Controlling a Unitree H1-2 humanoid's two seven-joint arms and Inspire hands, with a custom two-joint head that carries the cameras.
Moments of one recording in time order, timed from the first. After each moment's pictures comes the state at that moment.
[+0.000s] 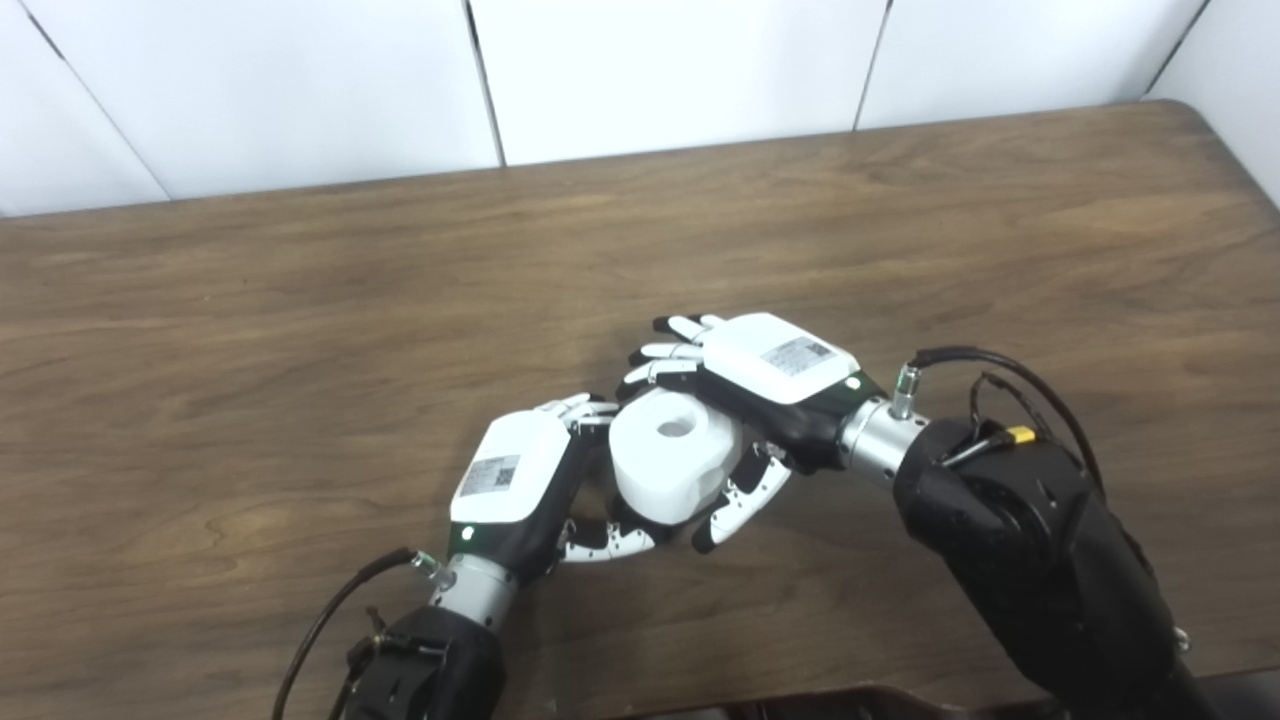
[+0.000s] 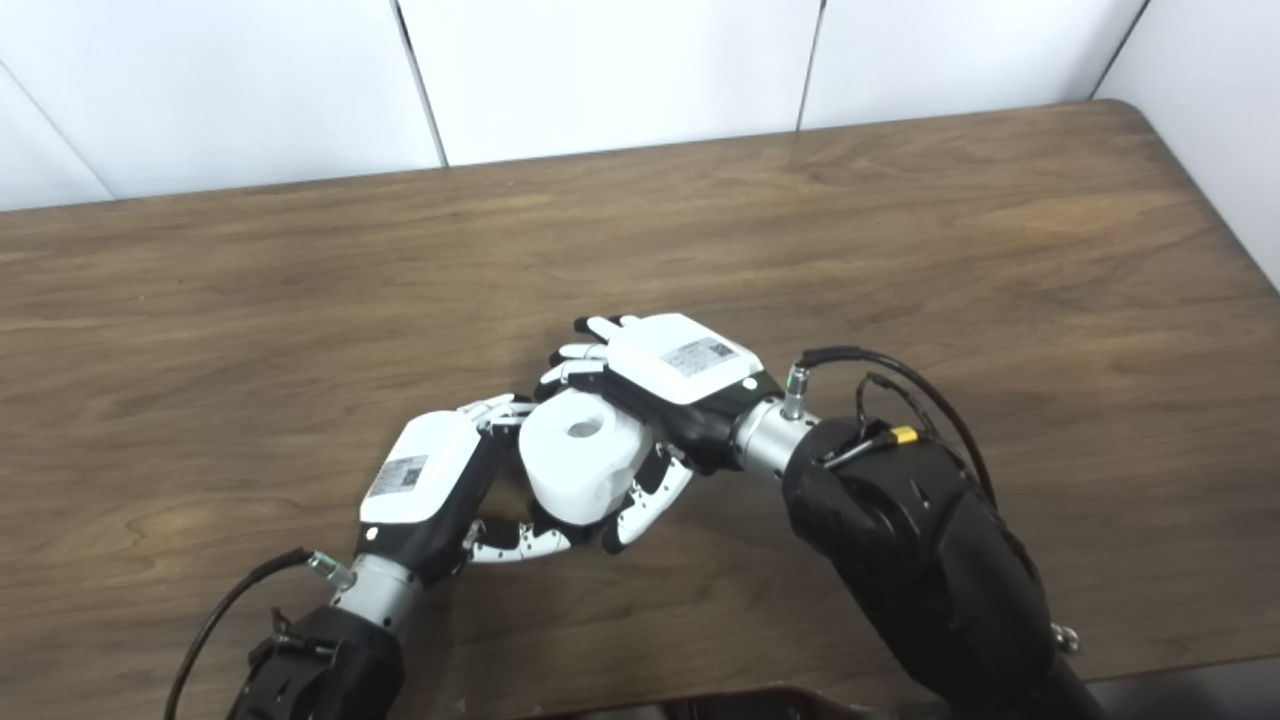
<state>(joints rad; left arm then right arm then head) 0.09 0.14 -0.46 -0.36 0.94 0.17 -0.21 -0.18 -0.31 0.39 -0.63 -0.93 0.27 0.81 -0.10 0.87</state>
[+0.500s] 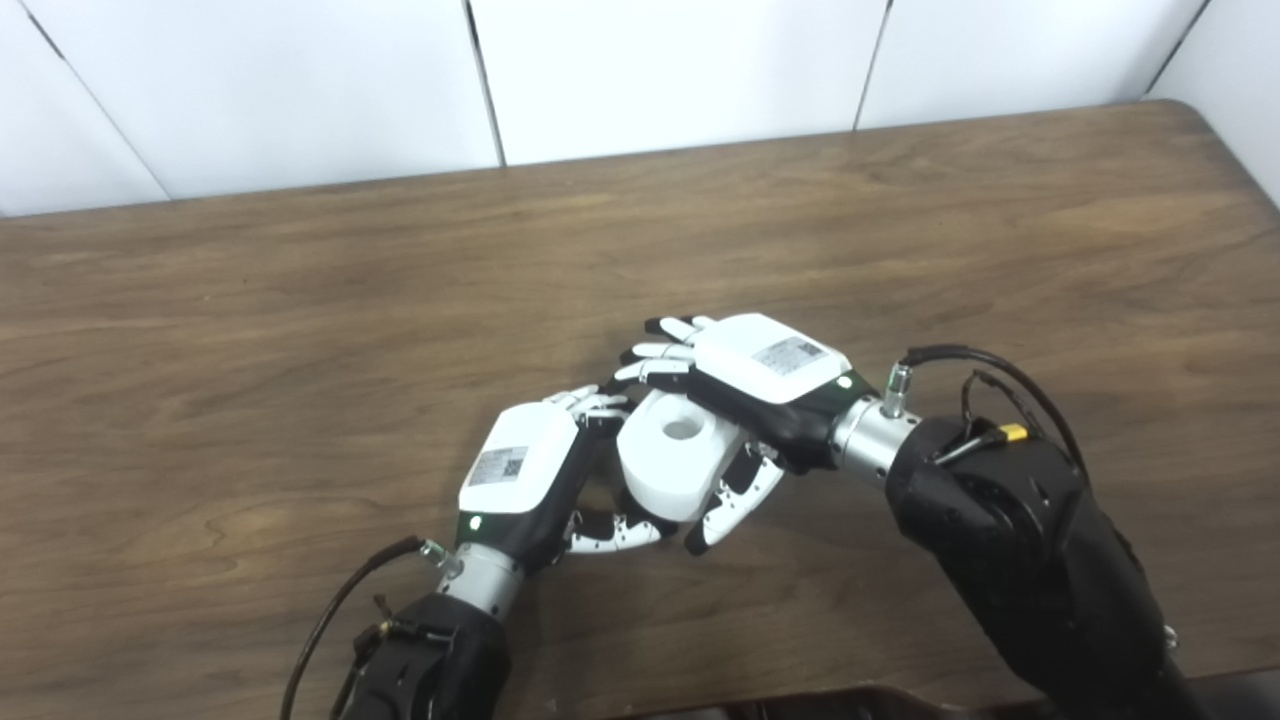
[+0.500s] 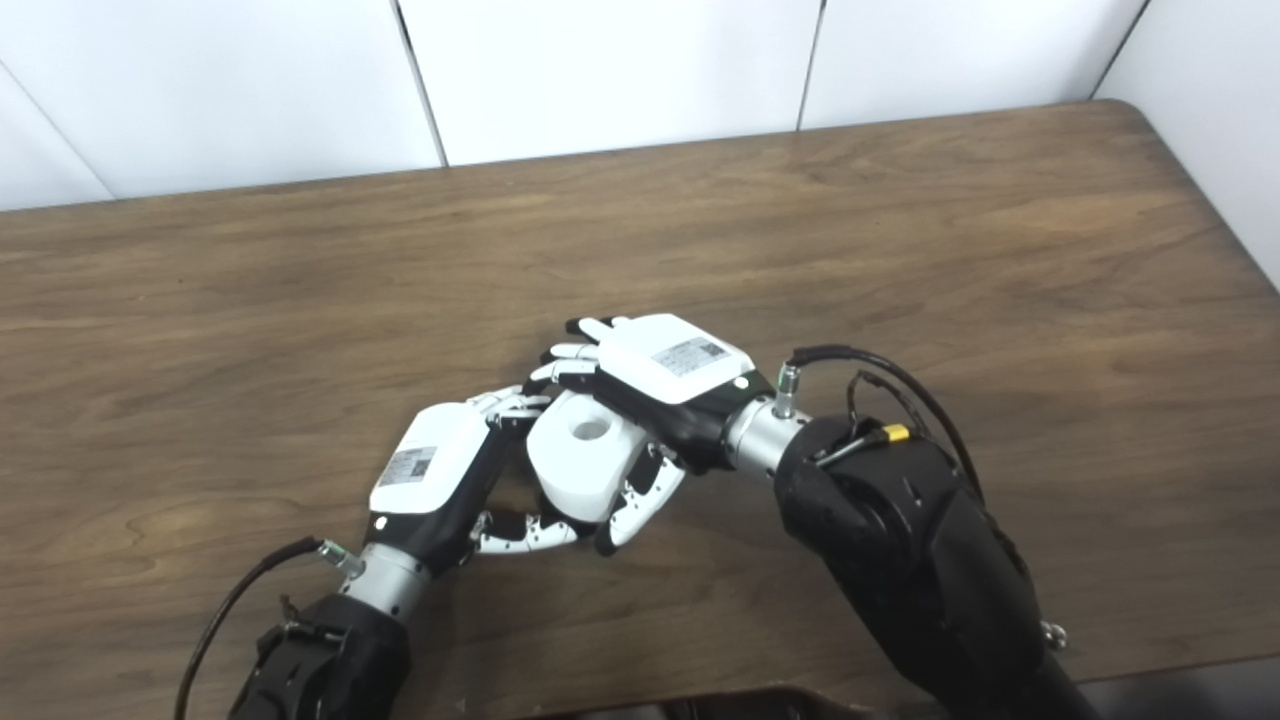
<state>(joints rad) 0.06 0.13 -0.45 -0.31 0.94 0.14 -0.18 -0.19 -0.29 0.39 -0.63 -0.95 0.27 0.83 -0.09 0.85</state>
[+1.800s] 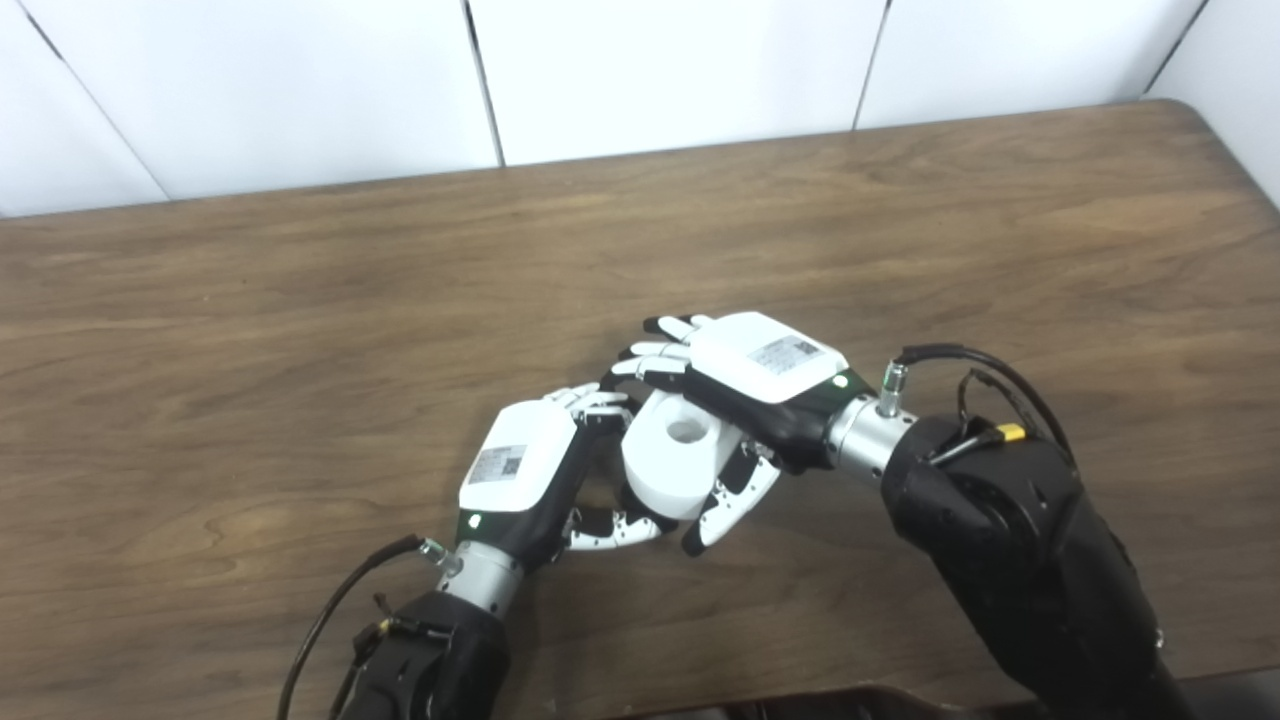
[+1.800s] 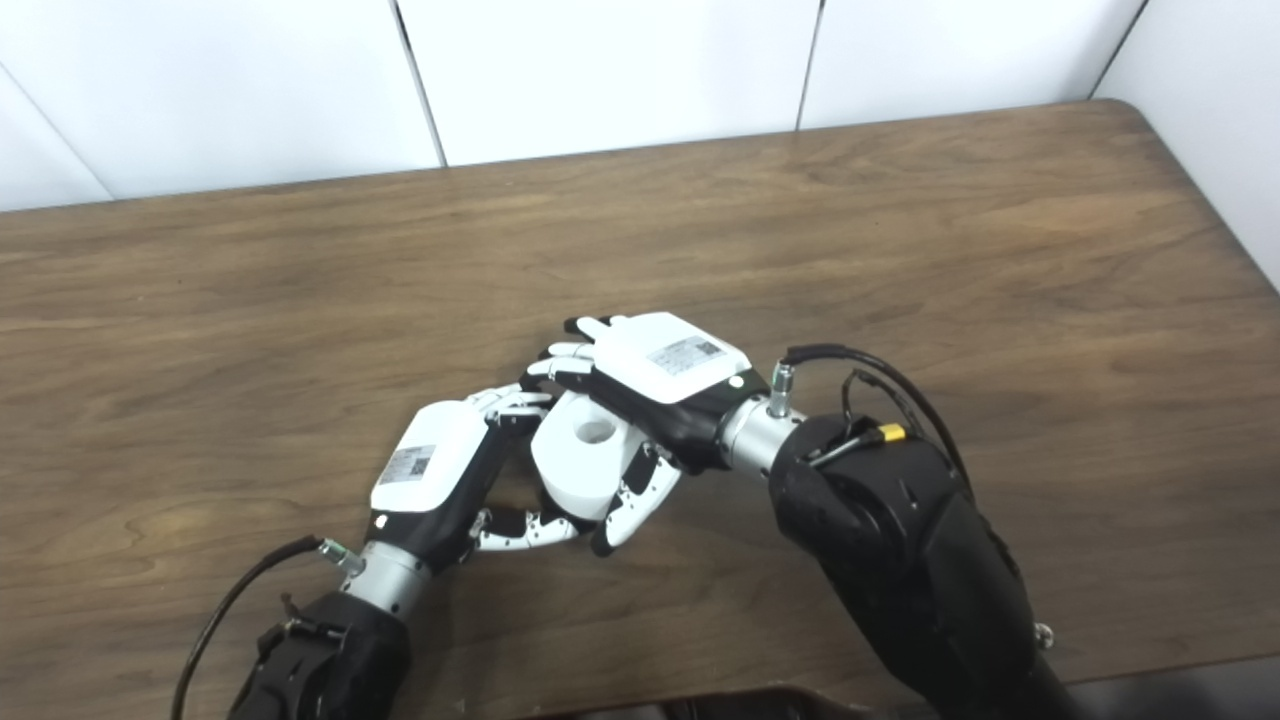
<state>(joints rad) 0.06 0.14 -0.44 -0.28 0.92 0.11 -0.16 -0.20 -0.26 0.38 -0.66 -0.97 0.27 0.88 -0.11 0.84</state>
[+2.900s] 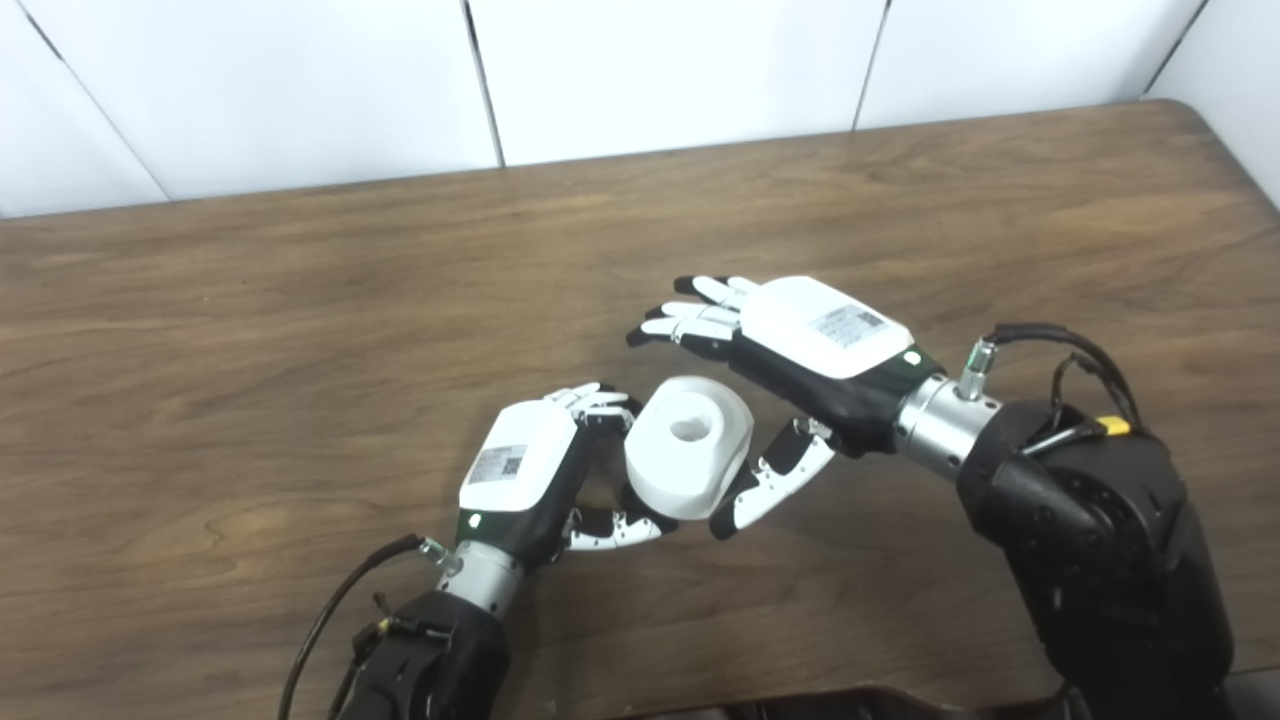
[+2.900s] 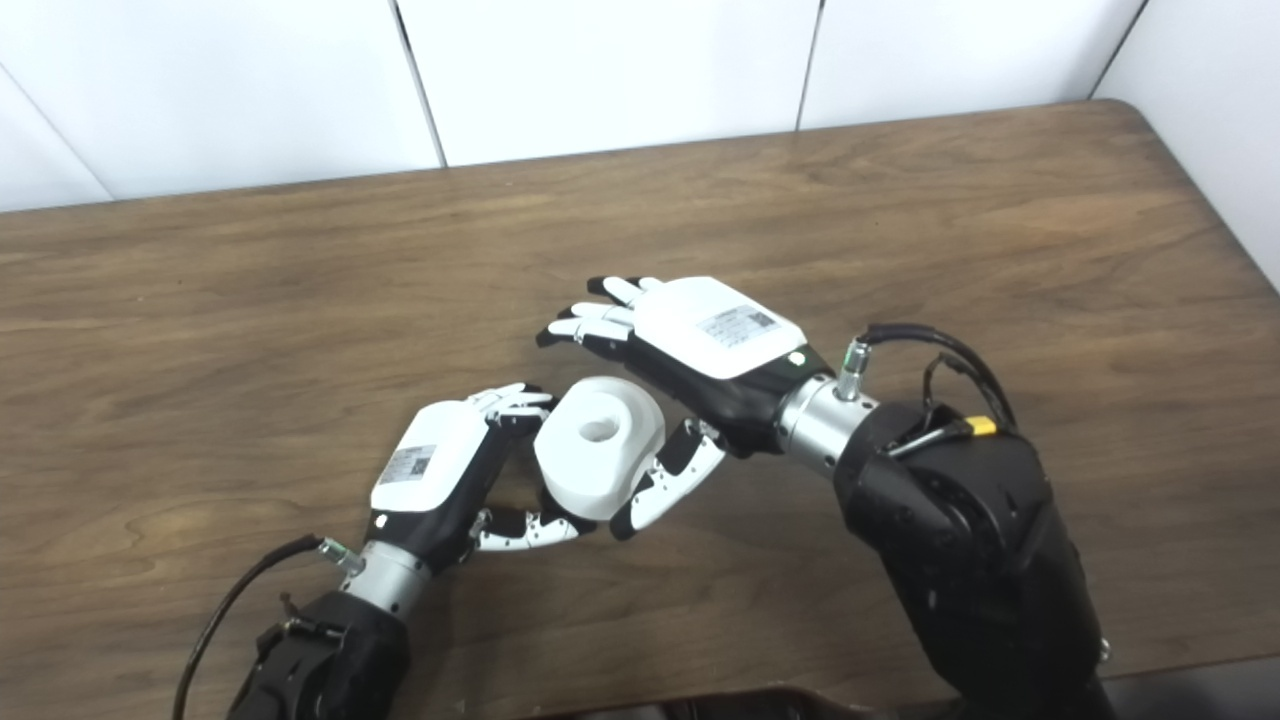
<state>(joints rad) 0.05 0.14 -0.44 -0.29 0.92 0.11 -0.17 -0.21 -0.28 0.24 -0.82 -0.90 0.30 0.99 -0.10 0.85</state>
